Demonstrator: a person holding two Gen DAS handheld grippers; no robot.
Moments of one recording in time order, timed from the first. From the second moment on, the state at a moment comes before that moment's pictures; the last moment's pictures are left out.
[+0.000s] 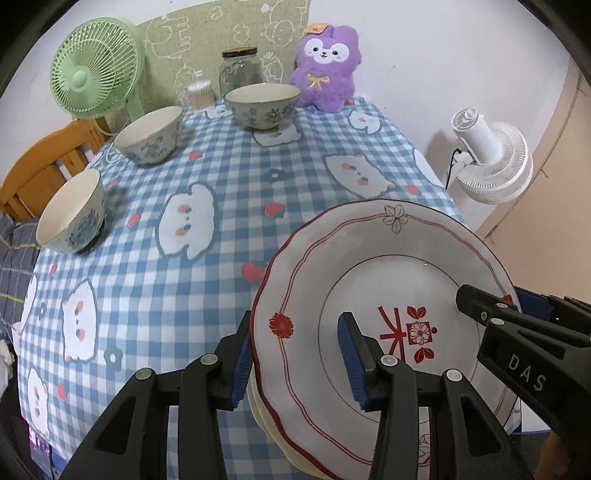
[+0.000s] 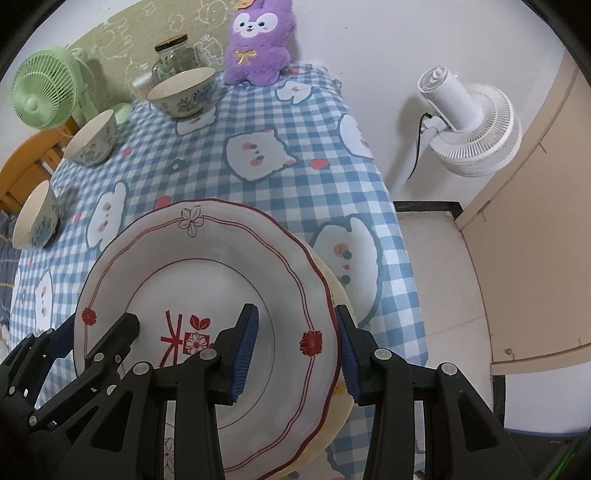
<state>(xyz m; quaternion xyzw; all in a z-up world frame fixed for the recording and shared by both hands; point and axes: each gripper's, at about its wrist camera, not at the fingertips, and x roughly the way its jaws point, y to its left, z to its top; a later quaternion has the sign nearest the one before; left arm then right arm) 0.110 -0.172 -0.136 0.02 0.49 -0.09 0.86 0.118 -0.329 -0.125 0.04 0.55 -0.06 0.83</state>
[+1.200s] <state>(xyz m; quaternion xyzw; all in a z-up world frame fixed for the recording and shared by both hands) 0.101 -0.188 -0.149 0.02 0.49 -0.06 0.87 0.119 -0.339 -0.140 0.02 0.54 -0.06 0.84</state>
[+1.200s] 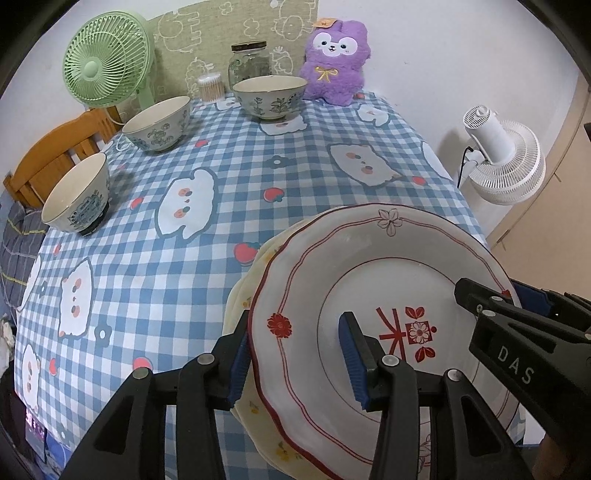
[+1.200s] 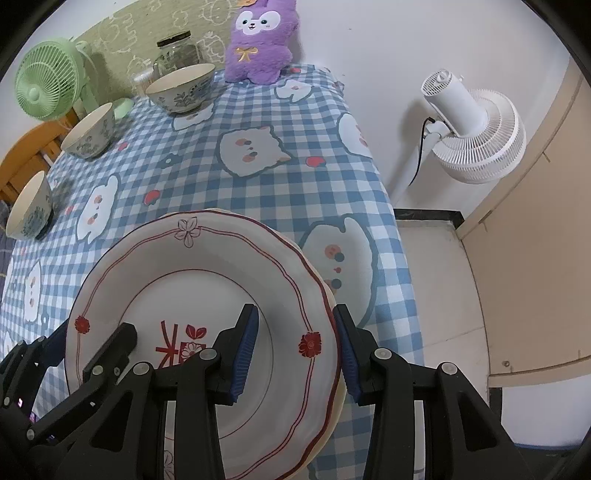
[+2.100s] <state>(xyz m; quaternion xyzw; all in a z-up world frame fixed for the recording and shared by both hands) 0.102 -0.182 -0.129 -0.01 0.49 -0.07 0.87 0.125 -0.325 -0.105 0.04 0.53 0.00 0.85</state>
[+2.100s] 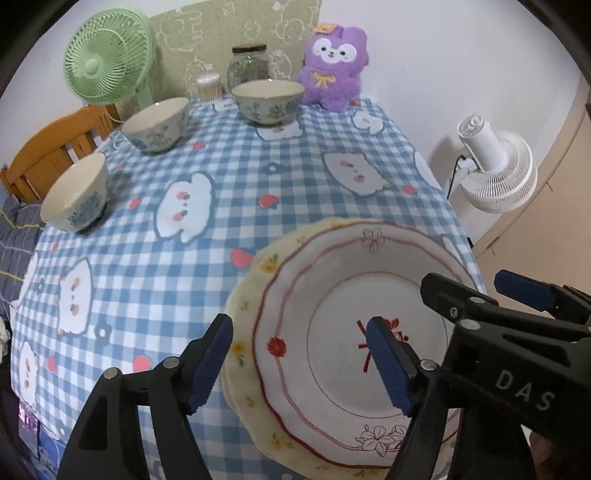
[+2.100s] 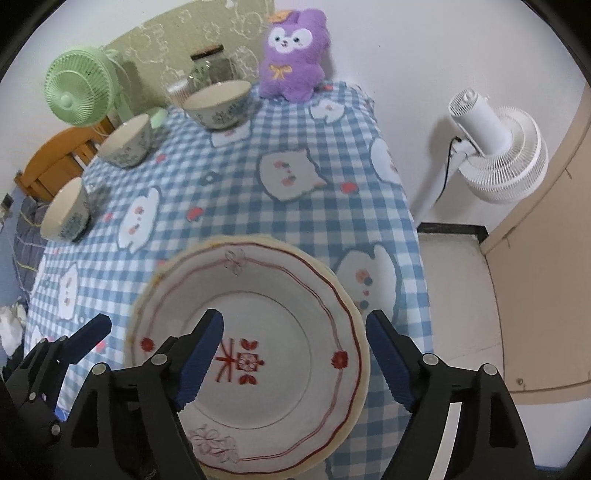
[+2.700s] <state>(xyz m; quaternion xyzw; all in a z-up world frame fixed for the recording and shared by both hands) 0.106 -0.128 -0.068 -0.02 0.44 -0.04 0.90 0.137 -0.263 -0.045 0.03 0.51 0.02 0.86</state>
